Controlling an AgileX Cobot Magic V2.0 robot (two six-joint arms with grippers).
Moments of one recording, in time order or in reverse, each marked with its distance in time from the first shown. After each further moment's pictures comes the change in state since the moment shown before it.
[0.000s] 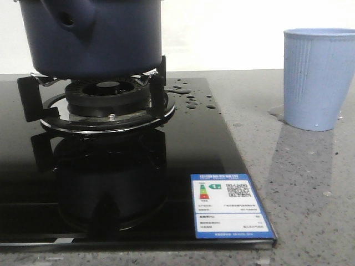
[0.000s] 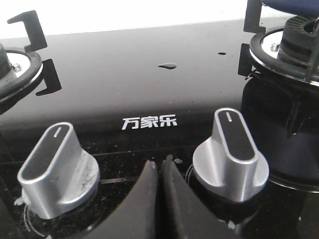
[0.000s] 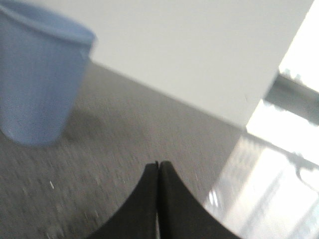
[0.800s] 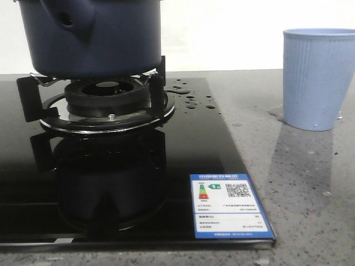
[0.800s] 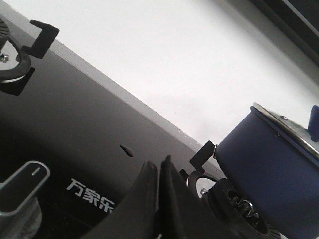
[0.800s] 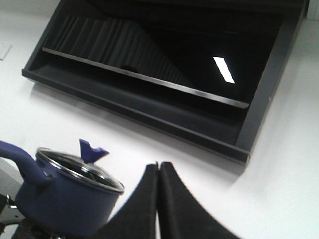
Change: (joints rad) left arm 0.000 0.000 0.000 -0.737 -0.268 0.000; right arm 0.000 0.000 0.000 -0.050 -0.785 0.143
